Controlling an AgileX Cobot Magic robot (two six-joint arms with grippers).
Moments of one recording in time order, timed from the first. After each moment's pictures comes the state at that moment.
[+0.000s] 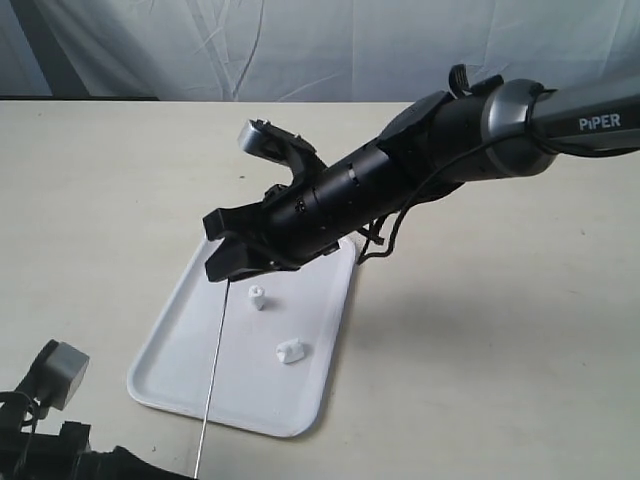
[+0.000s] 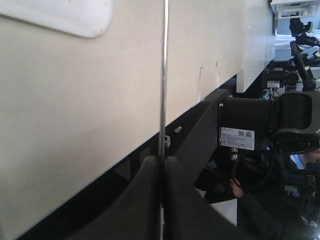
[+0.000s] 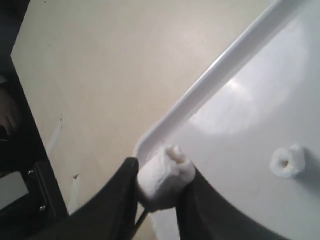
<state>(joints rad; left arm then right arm) -0.21 1.38 -0.01 -1.74 1.06 1.39 0.63 2.00 -1.22 1.31 0.77 -0.88</state>
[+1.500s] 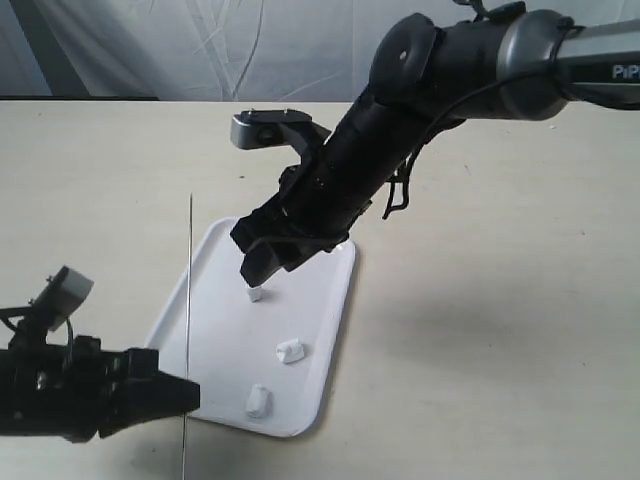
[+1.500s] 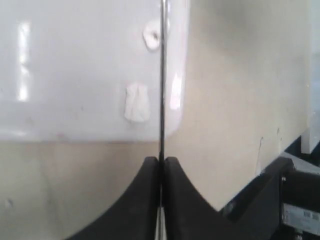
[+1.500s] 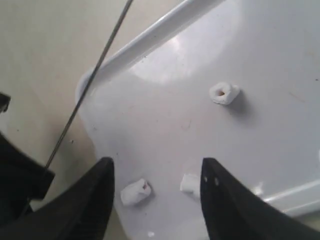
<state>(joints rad) -0.21 1.38 -0.20 -1.70 0.77 1.23 0.63 1.94 -1.37 0.71 0.92 -0.57</state>
